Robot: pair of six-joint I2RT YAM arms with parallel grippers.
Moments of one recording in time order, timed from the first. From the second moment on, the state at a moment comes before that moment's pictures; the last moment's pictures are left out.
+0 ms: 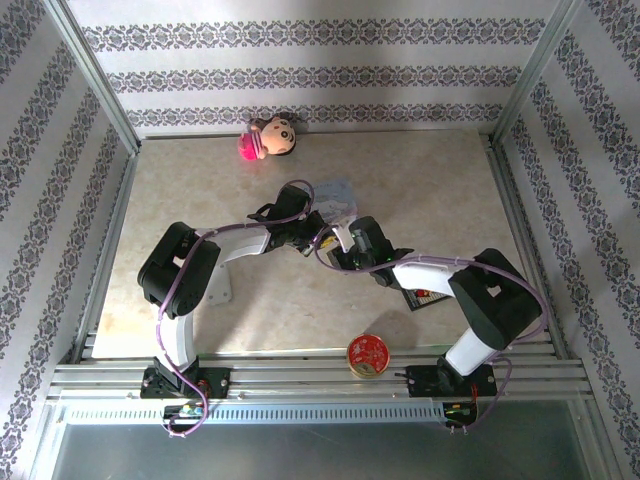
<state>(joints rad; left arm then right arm) -0.56 1.91 1.16 -0.04 0.52 -1.32 0.62 1.61 0.71 0.16 -0.06 0.01</state>
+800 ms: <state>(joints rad) -0.53 1.90 1.33 -0.43 0.68 -1.29 0.68 1.51 0.80 -0.15 0.04 0.01</state>
